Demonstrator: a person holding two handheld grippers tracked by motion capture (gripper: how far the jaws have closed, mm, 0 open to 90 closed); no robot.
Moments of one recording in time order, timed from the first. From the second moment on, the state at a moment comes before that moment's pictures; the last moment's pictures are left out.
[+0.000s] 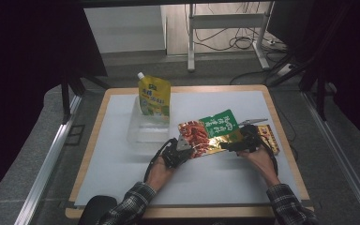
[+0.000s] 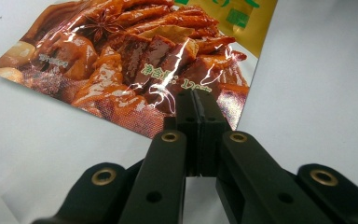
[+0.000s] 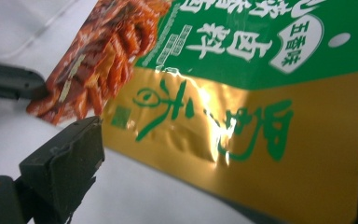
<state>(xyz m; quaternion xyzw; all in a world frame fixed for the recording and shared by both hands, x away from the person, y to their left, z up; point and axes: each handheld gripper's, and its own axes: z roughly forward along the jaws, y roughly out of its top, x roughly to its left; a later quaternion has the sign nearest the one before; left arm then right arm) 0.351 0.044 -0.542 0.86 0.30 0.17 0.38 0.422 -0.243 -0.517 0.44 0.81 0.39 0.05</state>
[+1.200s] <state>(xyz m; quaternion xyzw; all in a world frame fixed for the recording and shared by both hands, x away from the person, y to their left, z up) 0.342 0.052 -0.537 0.84 0.32 0.18 0.40 0.435 -0.241 -0.494 0.47 0.79 0.38 0.11</state>
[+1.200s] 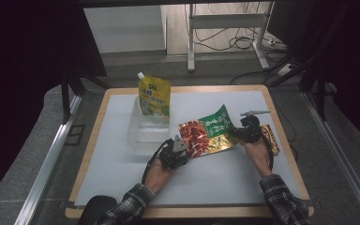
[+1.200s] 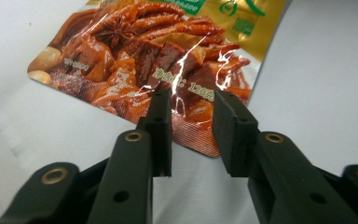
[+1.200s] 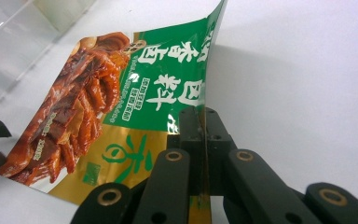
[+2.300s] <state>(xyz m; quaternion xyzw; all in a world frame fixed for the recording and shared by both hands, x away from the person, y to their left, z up) 0.300 0.090 -0.521 0.83 0.30 0.16 0.43 0.422 -0.216 -0.425 0.39 0.79 0.45 0.12</state>
